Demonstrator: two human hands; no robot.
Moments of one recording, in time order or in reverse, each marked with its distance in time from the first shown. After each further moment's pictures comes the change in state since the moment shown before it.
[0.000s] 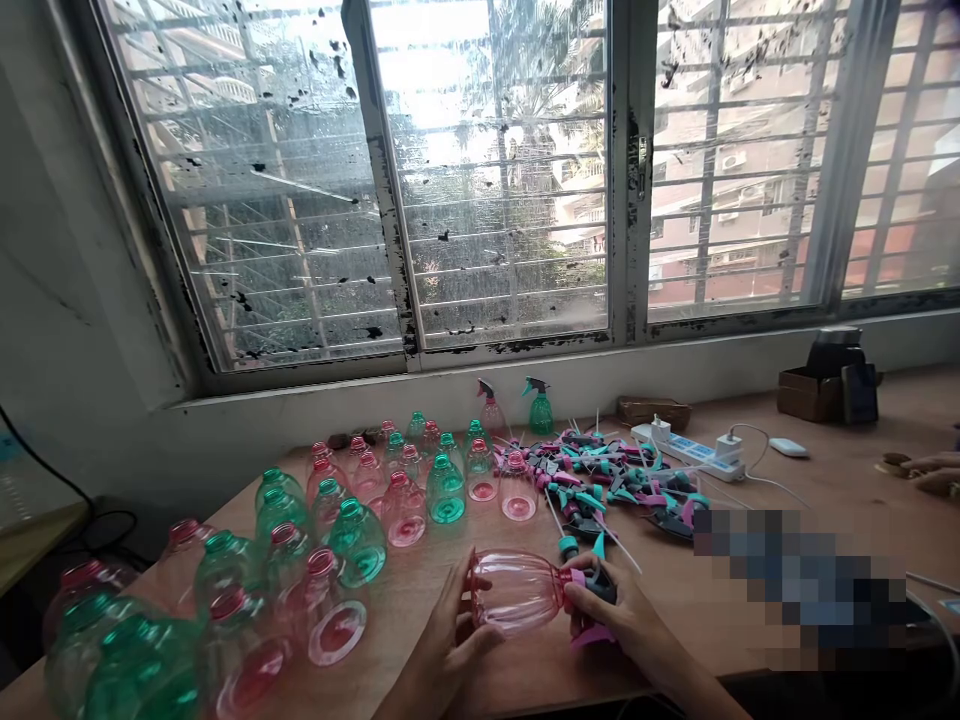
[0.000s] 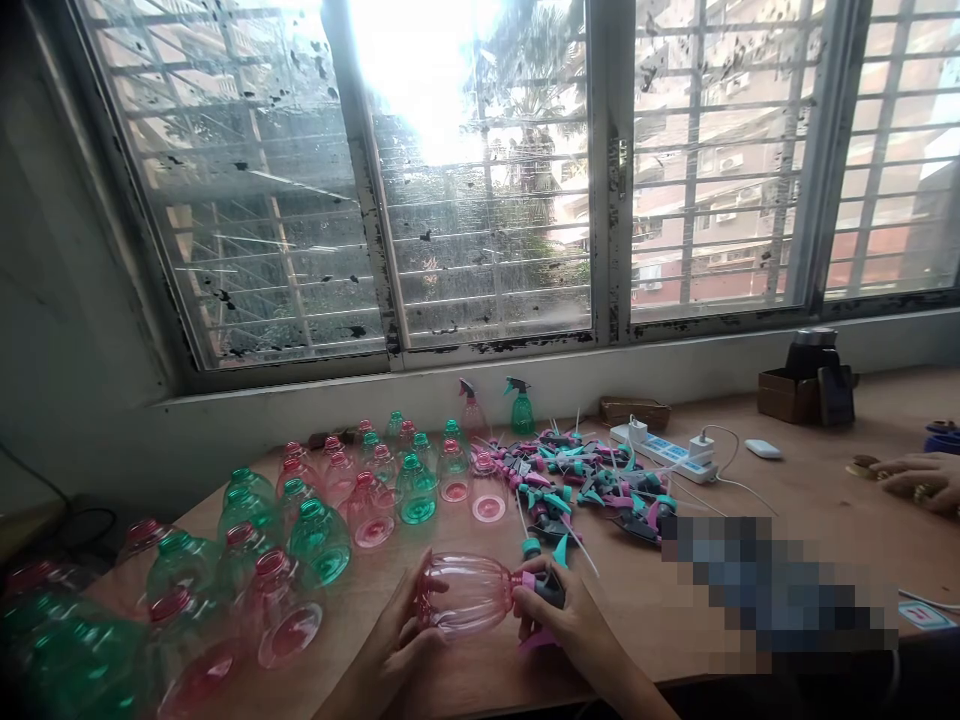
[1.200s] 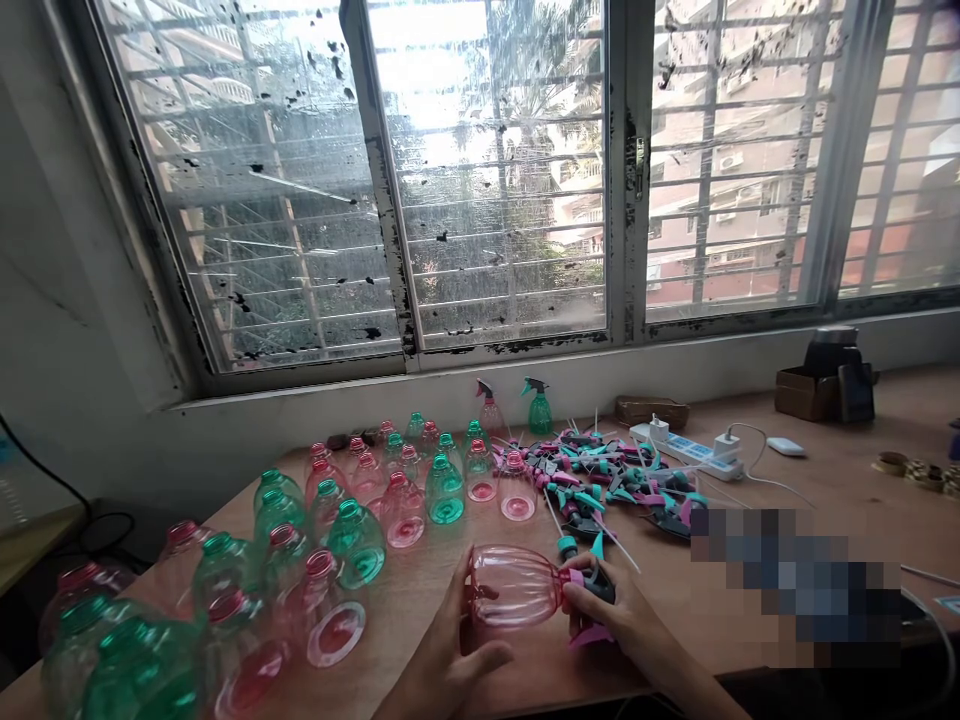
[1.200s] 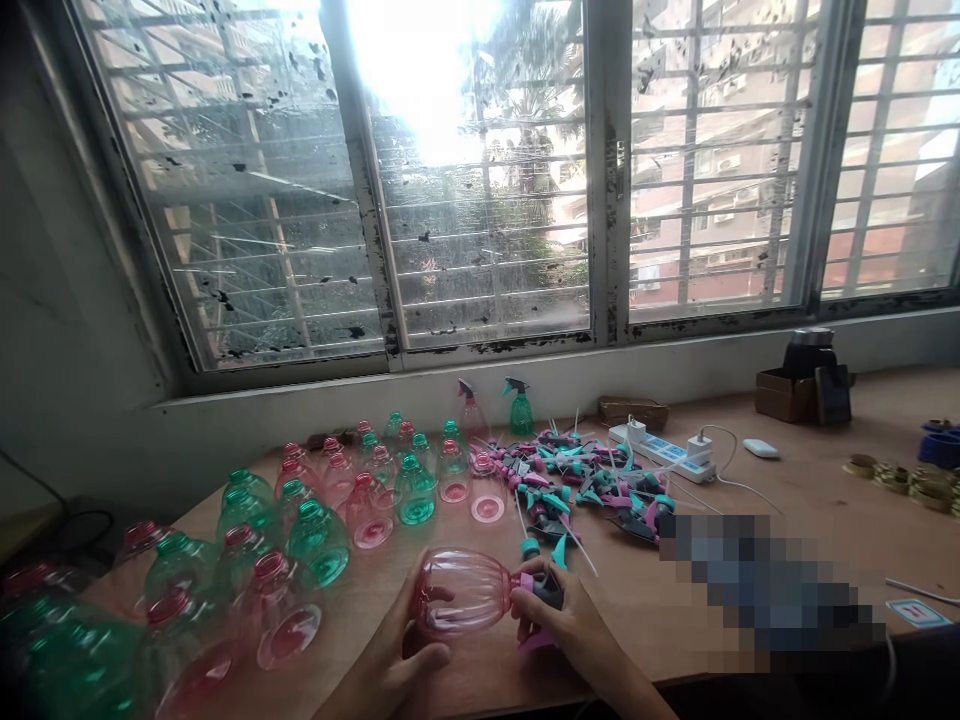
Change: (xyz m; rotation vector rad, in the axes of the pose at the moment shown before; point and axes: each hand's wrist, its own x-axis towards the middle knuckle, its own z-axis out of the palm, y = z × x) left_hand -0.003 0.007 0.002 0.077 -0.047 -0.012; right_hand -0.002 -0.004 0.001 -0.021 -0.006 0.010
